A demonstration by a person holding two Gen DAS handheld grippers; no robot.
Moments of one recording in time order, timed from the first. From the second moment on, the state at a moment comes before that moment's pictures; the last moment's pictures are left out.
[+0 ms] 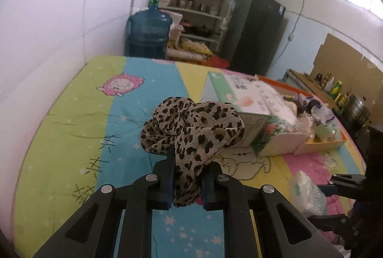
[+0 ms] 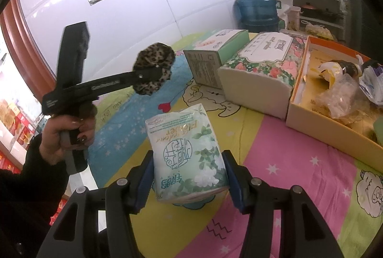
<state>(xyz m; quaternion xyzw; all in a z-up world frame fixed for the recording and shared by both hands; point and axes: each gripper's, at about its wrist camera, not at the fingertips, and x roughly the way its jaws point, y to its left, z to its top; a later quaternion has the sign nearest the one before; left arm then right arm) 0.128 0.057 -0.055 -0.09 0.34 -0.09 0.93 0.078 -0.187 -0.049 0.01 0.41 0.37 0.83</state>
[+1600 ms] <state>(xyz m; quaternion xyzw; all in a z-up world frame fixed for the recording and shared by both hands) 0.145 -0.161 0.011 -0.03 0.28 -0.23 0.93 0.086 -0.379 0.007 0.04 0.30 0.20 0.93</state>
